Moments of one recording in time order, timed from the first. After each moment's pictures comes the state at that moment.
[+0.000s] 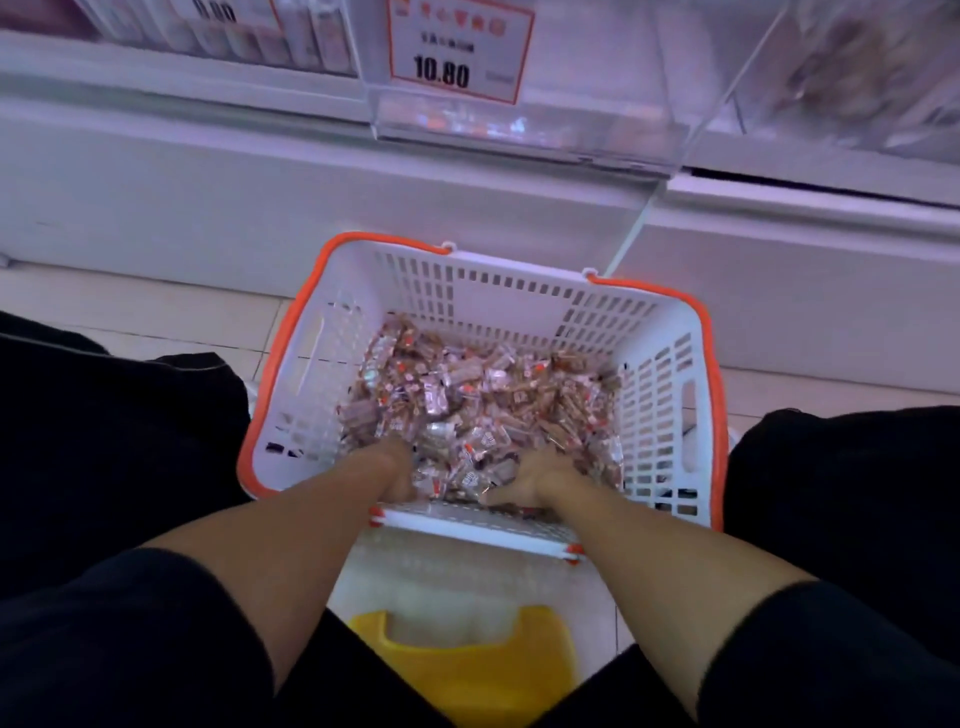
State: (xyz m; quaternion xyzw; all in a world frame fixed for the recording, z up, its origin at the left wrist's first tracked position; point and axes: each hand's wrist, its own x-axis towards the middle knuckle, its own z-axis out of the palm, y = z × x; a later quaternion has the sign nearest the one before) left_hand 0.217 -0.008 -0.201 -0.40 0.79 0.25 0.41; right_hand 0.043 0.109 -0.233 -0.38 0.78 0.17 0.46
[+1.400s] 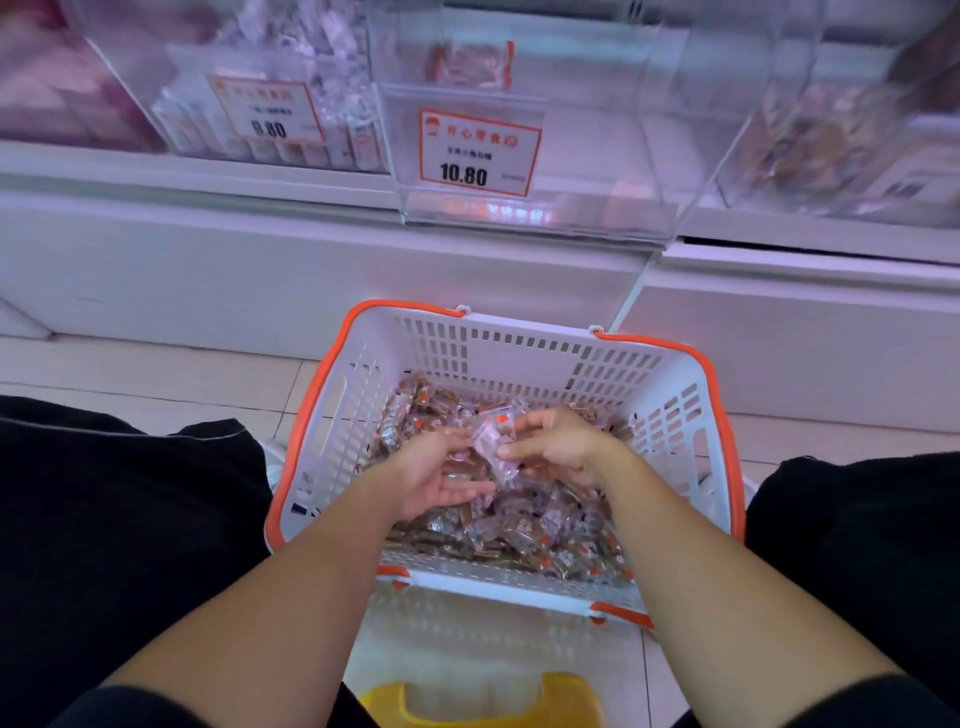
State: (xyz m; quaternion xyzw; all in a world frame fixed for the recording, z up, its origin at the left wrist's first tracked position) left_hand 0.193 -0.028 -0.150 -0.47 0.34 0.81 0.03; right_hand 0.010 0.060 -0.152 -0.22 0.68 -0.33 0.62
